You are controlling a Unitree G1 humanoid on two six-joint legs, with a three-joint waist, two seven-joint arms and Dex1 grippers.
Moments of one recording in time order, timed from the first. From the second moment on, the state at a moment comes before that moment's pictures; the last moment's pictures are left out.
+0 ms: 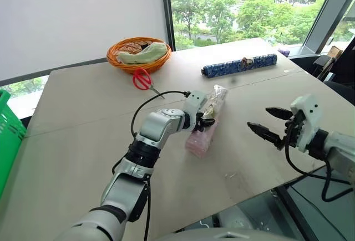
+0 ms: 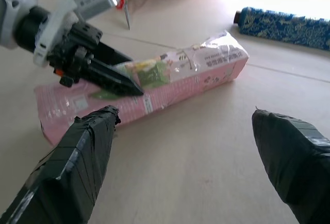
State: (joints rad) left arm -0.67 0.20 -0.25 0.13 -0.25 1.03 -0.48; right arm -0.01 -0.72 -0.25 -0.63 0.67 0.87 0.56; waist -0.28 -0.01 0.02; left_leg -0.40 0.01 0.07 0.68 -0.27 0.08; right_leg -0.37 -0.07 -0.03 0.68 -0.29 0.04
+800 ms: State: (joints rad) left arm -1.02 0.88 0.21 0.86 0.02 0.23 0.01; right arm -0.60 -0.38 0.06 -0.33 0.66 0.67 0.71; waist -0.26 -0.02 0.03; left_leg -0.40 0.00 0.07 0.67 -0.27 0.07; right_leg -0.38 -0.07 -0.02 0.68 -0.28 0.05
